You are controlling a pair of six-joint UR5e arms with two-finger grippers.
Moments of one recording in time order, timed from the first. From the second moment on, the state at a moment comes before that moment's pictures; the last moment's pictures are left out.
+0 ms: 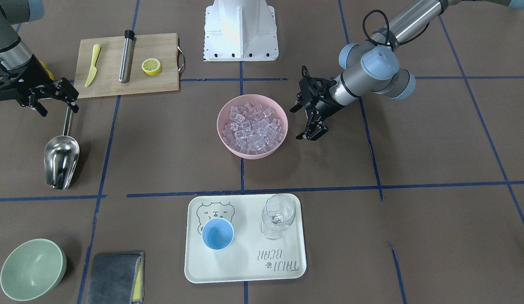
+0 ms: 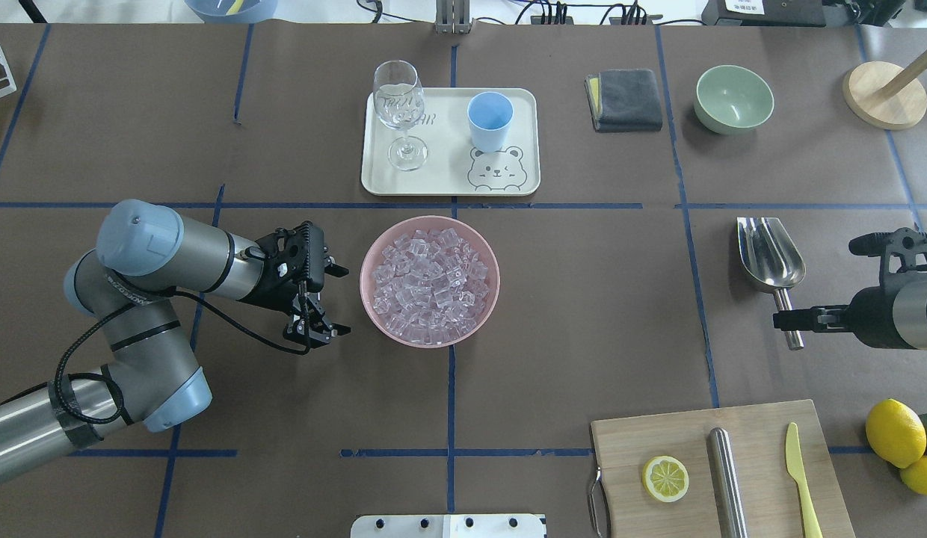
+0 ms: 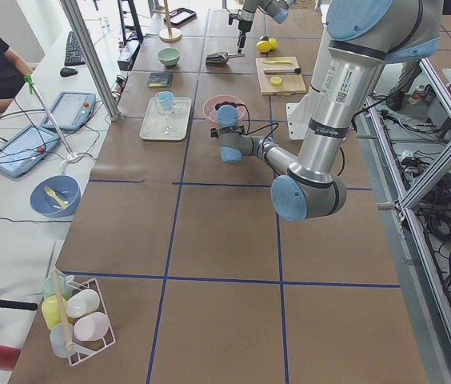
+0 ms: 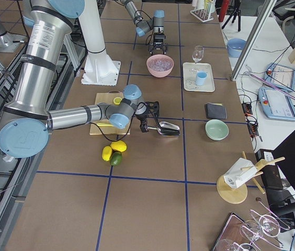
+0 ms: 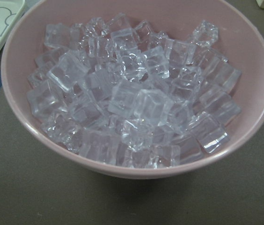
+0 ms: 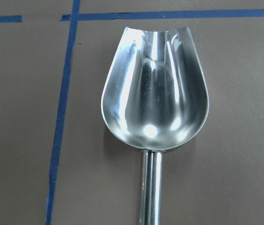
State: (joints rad) left arm -0.59 -1.95 -1.52 -2.58 -2.10 0.03; right arm 0.69 -1.88 1.94 -0.78 1.85 1.08
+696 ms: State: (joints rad) left arm -0.59 -1.95 -1.52 -2.58 -2.10 0.03; right arm 0.64 -1.85 1.90 -0.78 1.80 1.08
